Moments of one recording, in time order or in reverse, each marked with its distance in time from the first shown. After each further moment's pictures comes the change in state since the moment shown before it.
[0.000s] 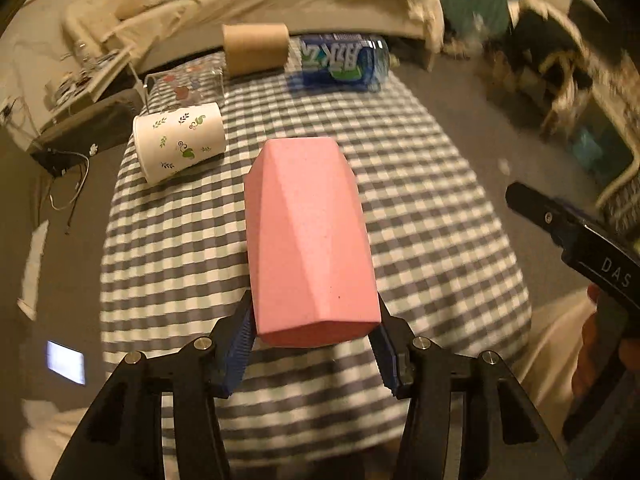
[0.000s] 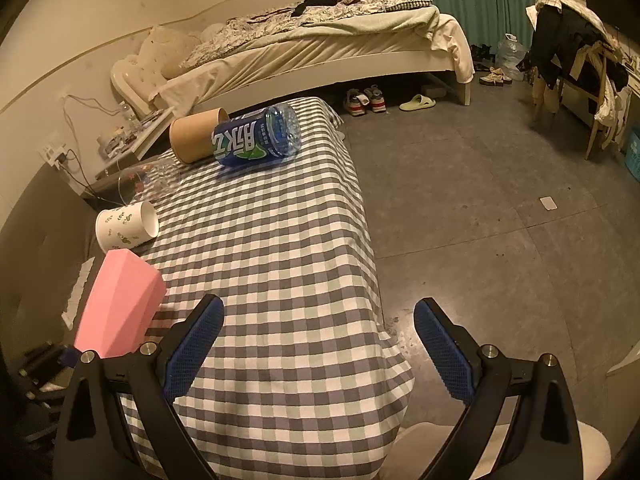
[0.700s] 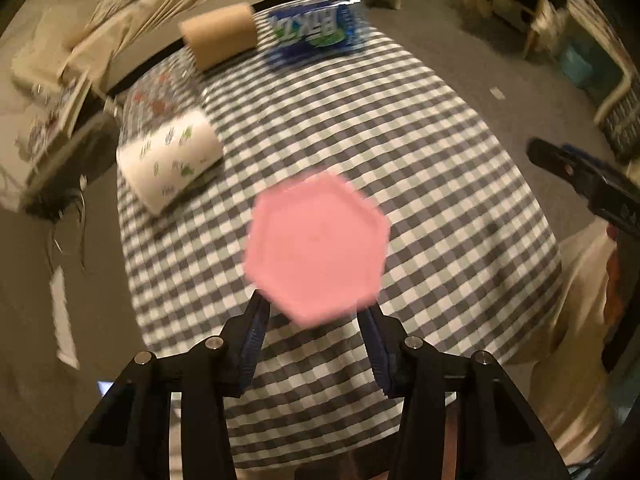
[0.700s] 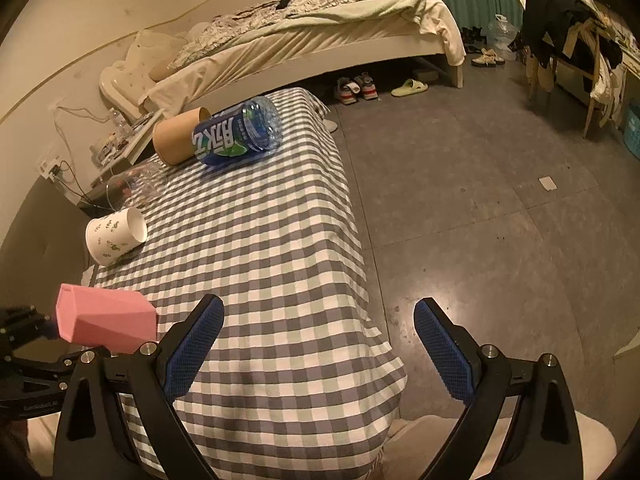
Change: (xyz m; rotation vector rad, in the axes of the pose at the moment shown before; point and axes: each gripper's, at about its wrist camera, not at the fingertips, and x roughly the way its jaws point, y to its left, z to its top) left arm 0.021 0.019 0.023 0.177 0.131 0.028; right arm 0.011 -0.020 0.002 0.061 0.043 0.007
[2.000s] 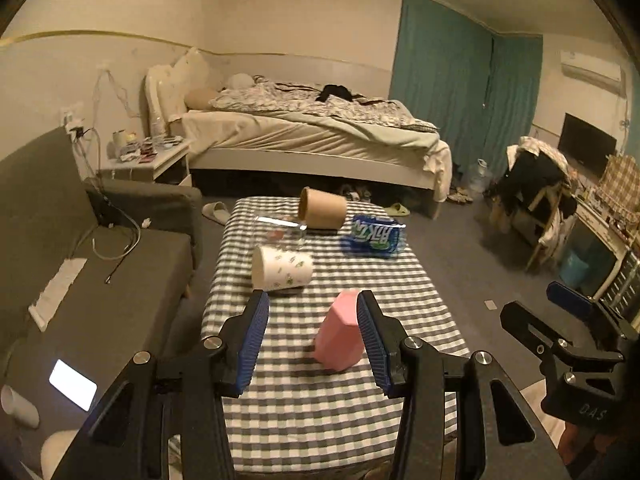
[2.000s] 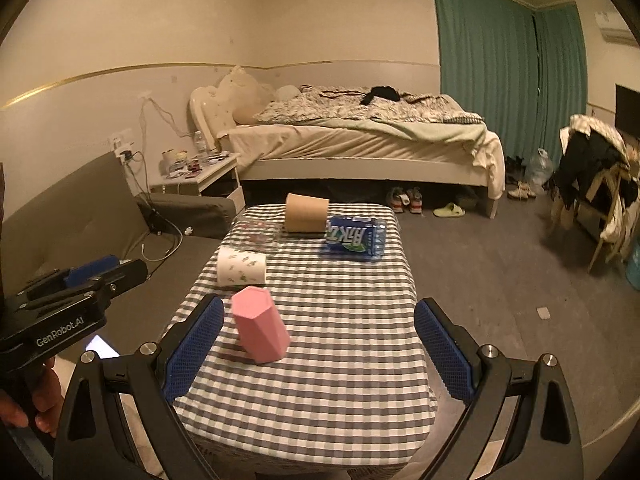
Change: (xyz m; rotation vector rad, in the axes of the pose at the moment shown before) left arm -0.151 0.049 -0.113 -0.402 -0.695 -0.010; right arm -0.151 0.154 -0.045 -0.340 -0.345 0.032
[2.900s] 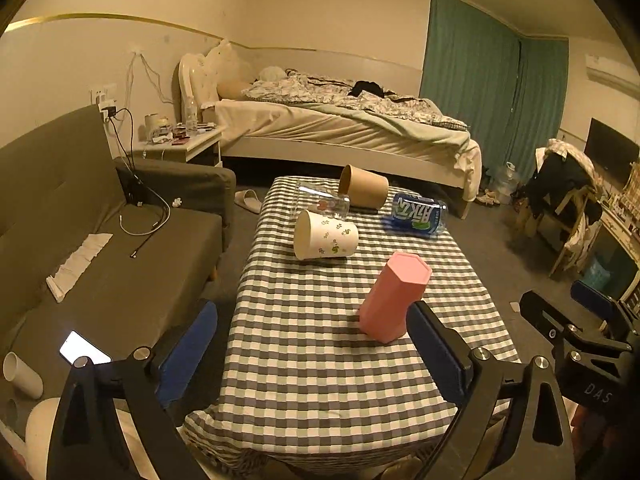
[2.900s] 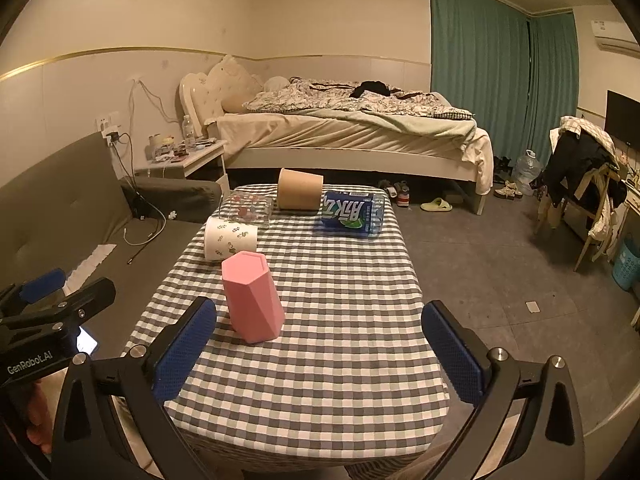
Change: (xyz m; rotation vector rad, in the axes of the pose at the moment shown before) left arm 0.006 0.030 -0.044 -0.040 0.002 0.094; right arm 0.028 0.020 -0.039 -0.011 0.016 -0.071
